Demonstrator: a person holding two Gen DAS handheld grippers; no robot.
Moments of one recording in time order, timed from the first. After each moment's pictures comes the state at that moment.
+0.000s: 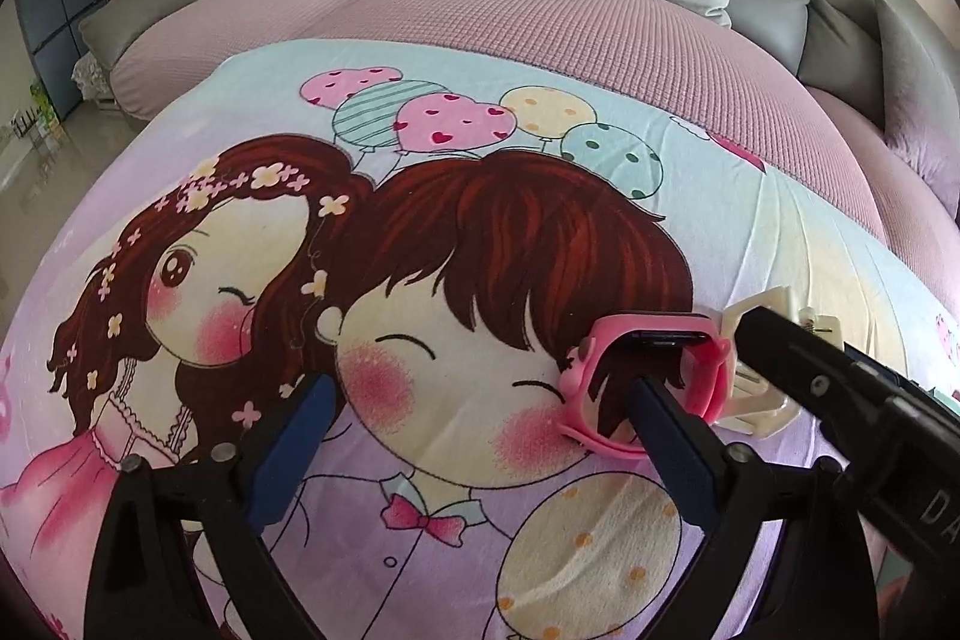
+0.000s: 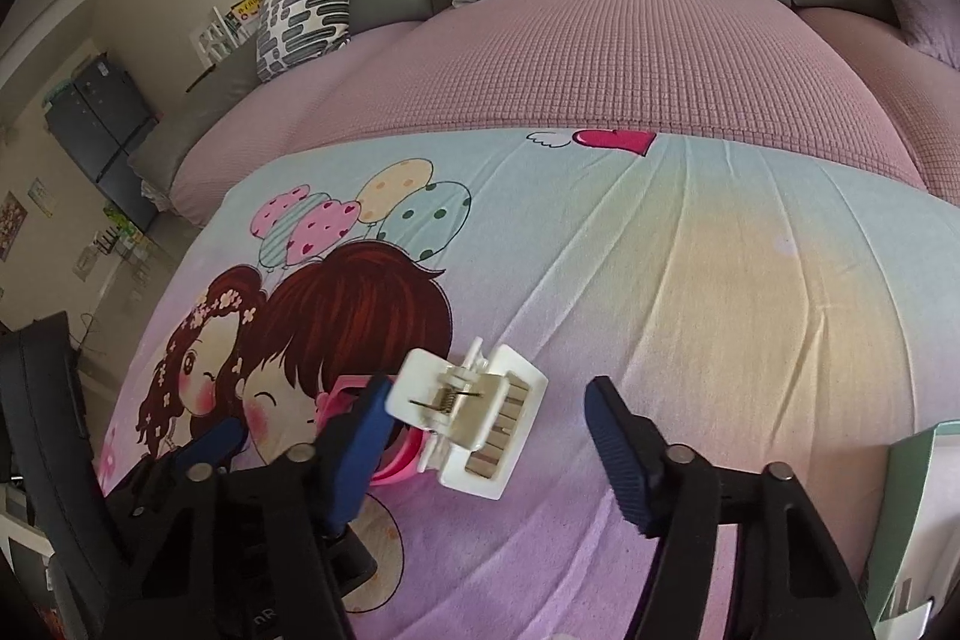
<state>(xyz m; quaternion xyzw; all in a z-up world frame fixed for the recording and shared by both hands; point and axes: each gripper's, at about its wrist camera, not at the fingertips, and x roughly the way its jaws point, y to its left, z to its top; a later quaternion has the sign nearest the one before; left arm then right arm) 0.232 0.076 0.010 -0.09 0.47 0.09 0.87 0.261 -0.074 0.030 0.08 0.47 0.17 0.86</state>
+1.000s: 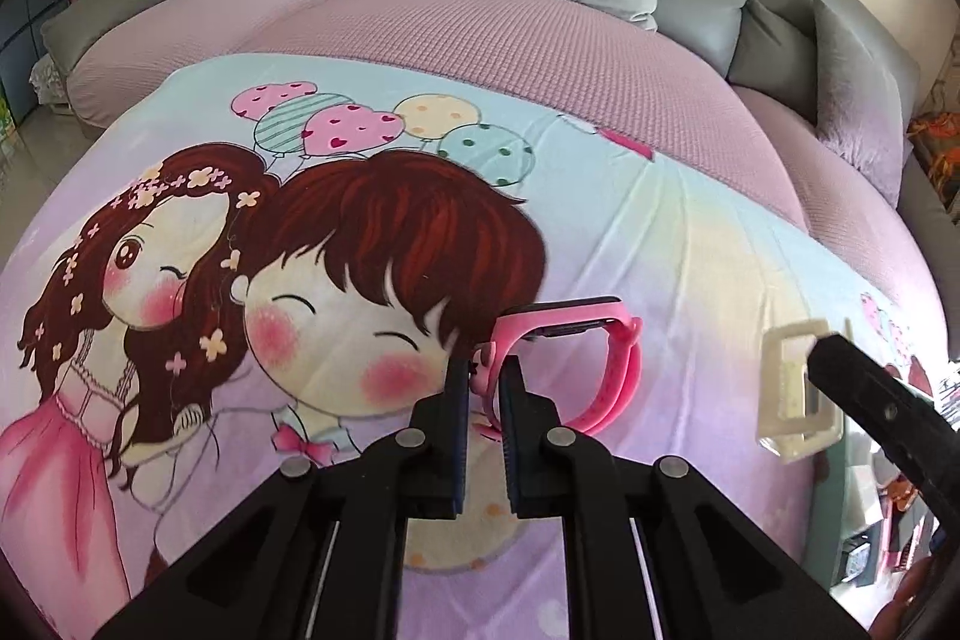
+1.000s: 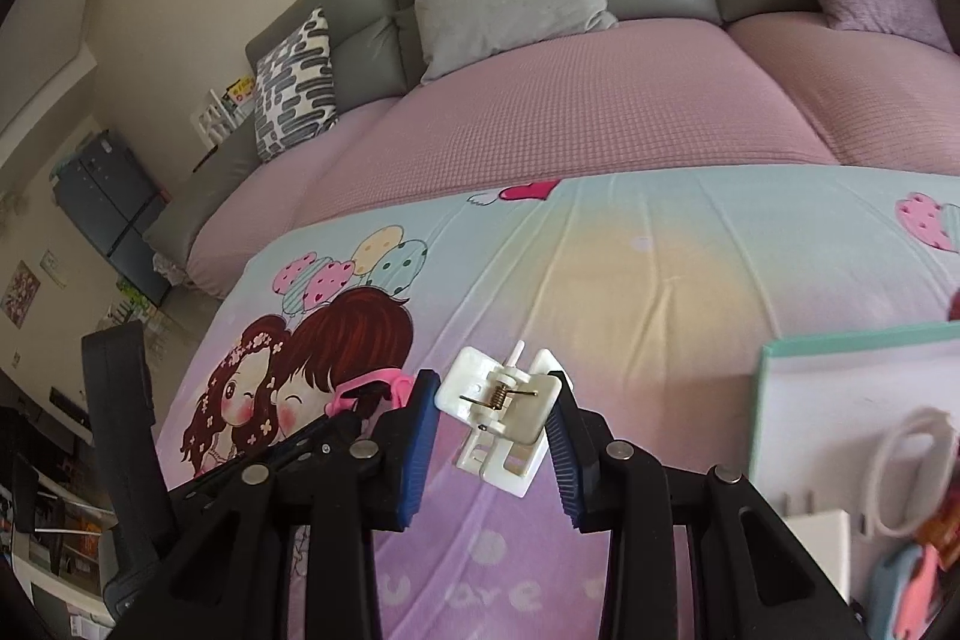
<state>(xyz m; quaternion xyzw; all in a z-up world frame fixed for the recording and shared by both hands) 0.205 0.038 0.032 -0.11 0.45 0.02 0.88 0.195 -0.151 0.070 0.15 0.41 0.14 0.89</state>
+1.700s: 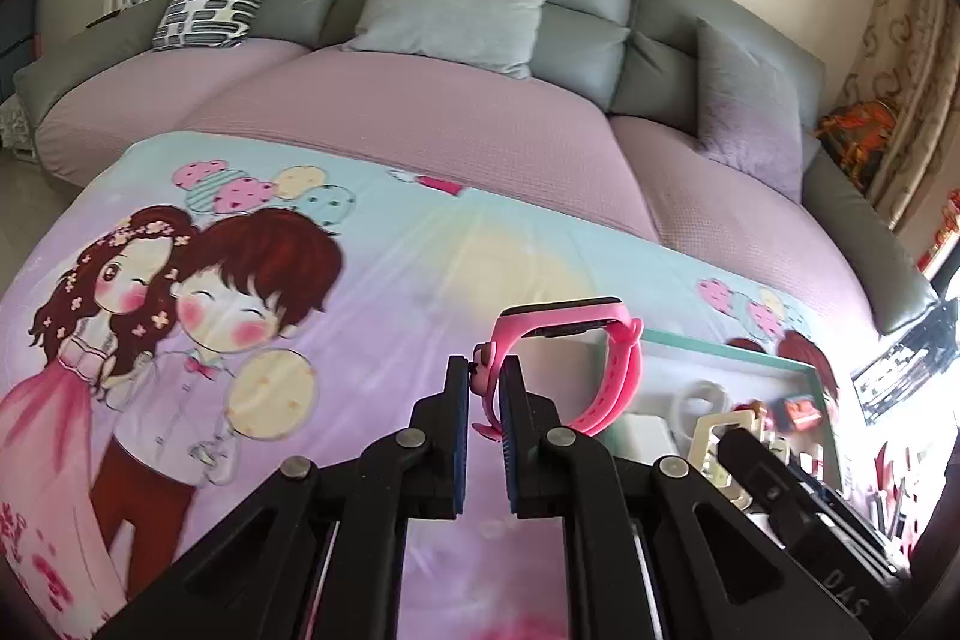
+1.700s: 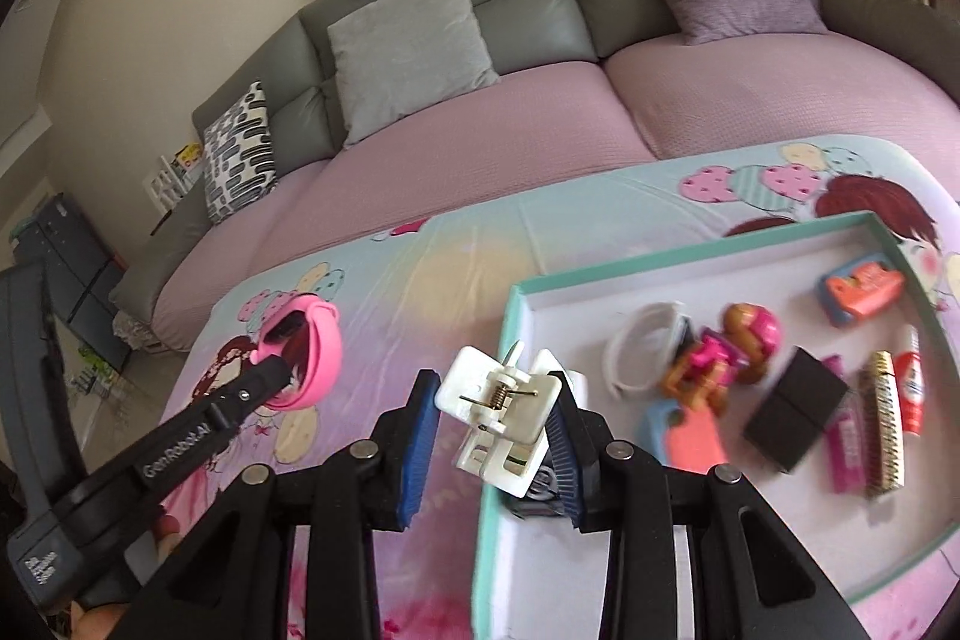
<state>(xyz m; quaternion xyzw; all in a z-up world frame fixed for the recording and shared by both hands) 0.126 -0.061 0.109 -0.11 0.39 -0.05 0.91 0.086 -0.248 0.104 0.17 0.38 0.04 0.91</state>
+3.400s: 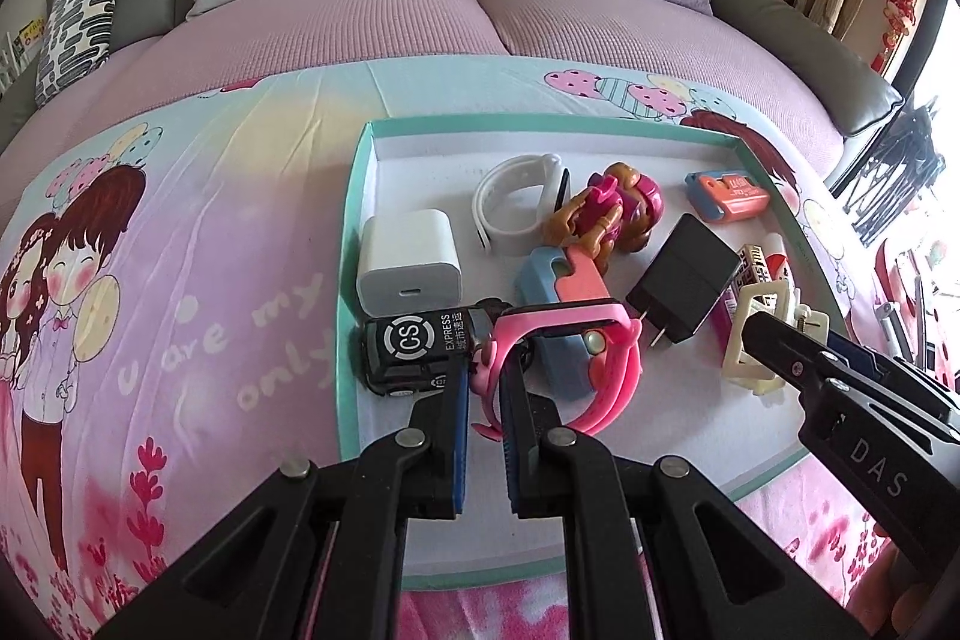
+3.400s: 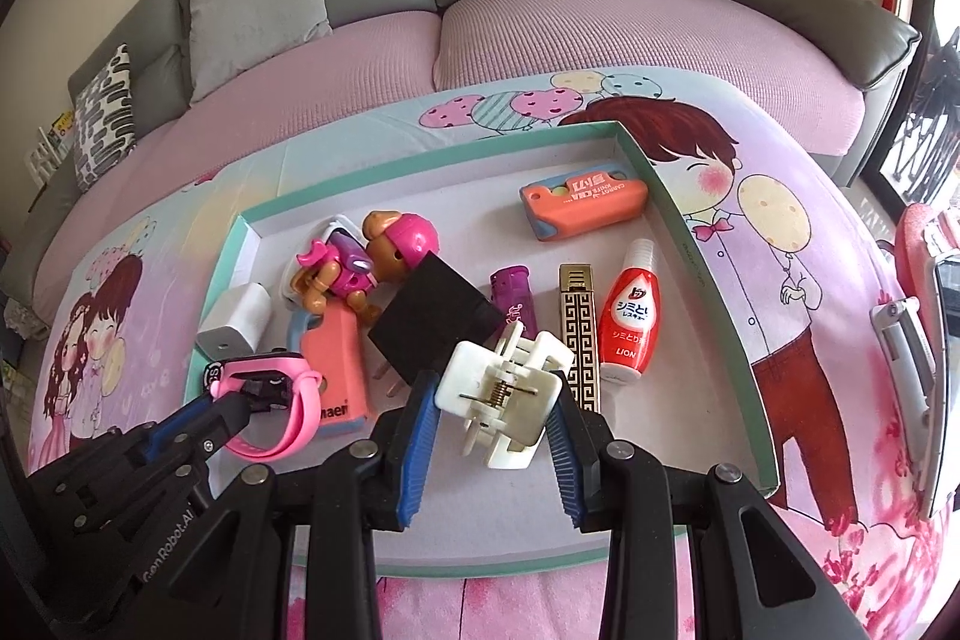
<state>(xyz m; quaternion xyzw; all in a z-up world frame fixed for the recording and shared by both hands) 0.090 -0.200 0.055 0.03 0.48 -0.14 0.86 0.044 -0.359 0.074 0.11 0.47 -0.09 0.87</state>
